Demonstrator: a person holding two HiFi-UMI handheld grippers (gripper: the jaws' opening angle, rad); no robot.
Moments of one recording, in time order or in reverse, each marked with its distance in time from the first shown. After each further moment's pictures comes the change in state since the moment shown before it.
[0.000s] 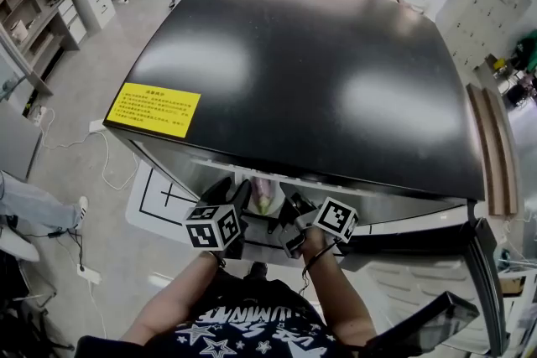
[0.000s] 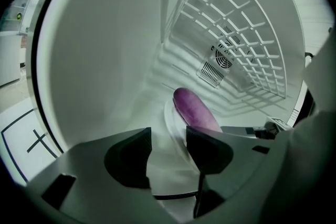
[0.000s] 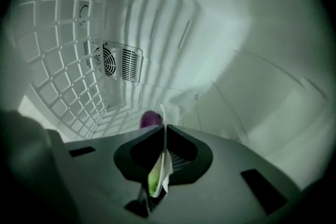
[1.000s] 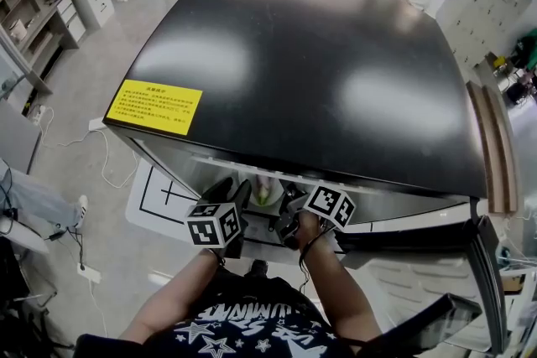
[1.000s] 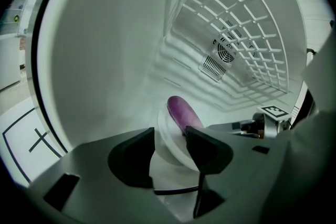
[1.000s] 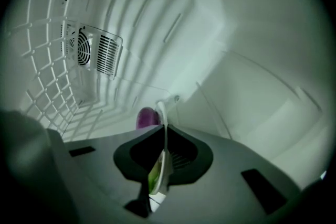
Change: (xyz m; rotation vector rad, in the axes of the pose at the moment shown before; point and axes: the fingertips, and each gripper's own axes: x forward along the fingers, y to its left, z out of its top) left arm 0.002 0.005 -0.010 0.012 0.047 0.011; right arm 0.014 -0.034 0.001 -0.015 0.025 -0.249
